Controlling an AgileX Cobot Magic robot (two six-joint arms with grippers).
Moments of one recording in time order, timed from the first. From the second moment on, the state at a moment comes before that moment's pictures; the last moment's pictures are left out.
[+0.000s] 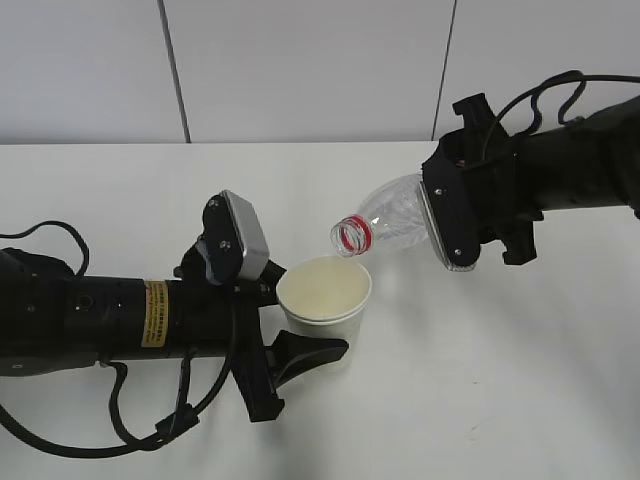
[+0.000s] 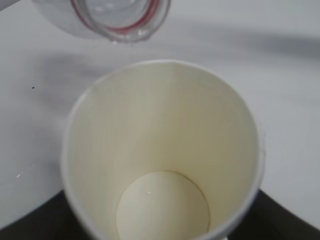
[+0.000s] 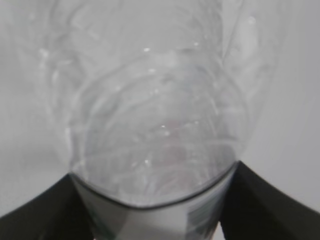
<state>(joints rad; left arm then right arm) -0.50 1.91 -0.69 0.95 -0.87 -0.37 0.32 1.66 -0.95 -1.84 0.00 0.13</state>
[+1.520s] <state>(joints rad) -0.50 1.94 -0.74 1.02 -0.87 -0.37 0.32 1.66 -0.95 -1.84 0.03 0.01</state>
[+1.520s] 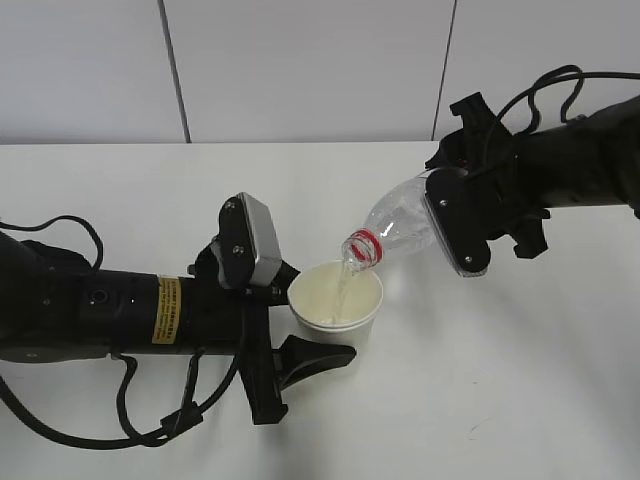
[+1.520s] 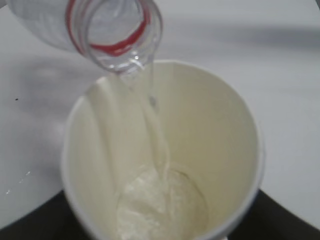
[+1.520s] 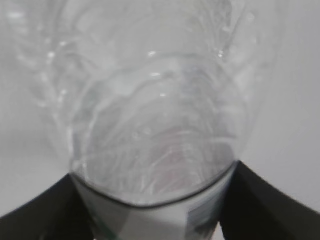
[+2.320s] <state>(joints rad) -0.50 1.94 -0.74 1.04 -0.86 -0.37 0.32 1.66 -0.95 -1.83 0.04 -0.03</state>
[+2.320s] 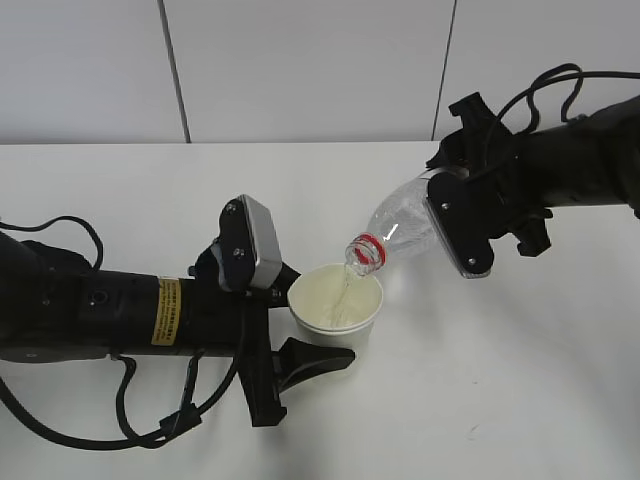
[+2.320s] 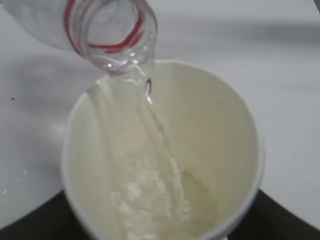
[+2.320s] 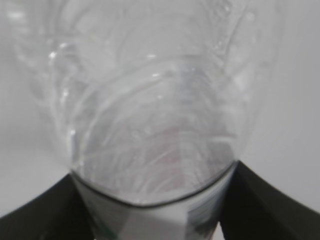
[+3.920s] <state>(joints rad) -0.50 1.94 -0.74 1.04 -0.86 -0.37 0.32 1.66 -0.95 -1.83 0.05 -0.03</state>
